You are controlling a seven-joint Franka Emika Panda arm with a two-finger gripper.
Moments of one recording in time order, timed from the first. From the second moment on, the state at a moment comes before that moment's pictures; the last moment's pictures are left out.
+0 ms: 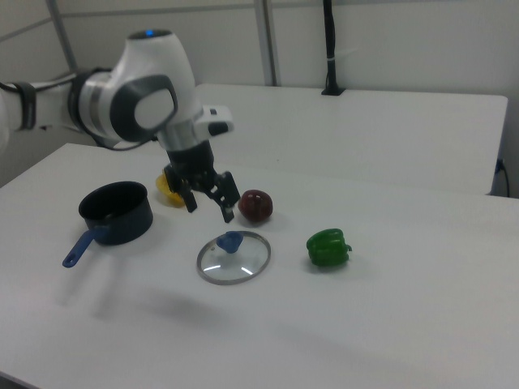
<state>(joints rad) -0.09 0.04 0.01 -1.87 -0.05 1.98 -0.03</state>
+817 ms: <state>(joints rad) -0.01 0.30 0.02 -1.91 -0.05 2.42 0.23</state>
